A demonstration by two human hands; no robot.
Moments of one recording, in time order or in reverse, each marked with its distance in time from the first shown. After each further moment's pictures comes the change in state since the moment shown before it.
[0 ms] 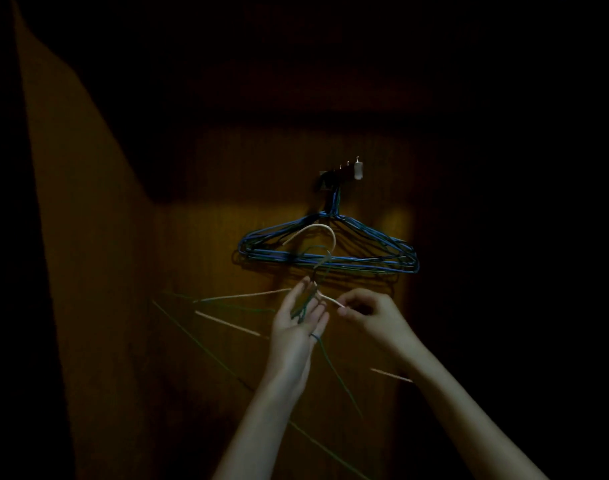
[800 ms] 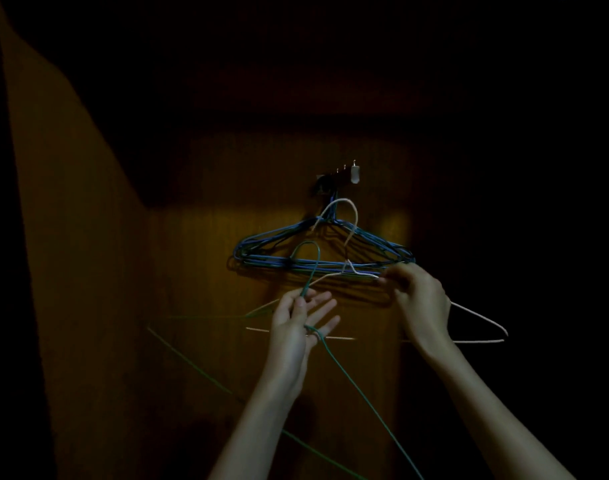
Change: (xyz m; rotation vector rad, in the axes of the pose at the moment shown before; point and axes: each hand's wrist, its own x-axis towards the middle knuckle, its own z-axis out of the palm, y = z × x) left_hand 0.021 -0.004 0.003 -0.033 -0.049 0.058; right_hand 0.015 0.013 -0.039 -0.401 0.598 -0.090
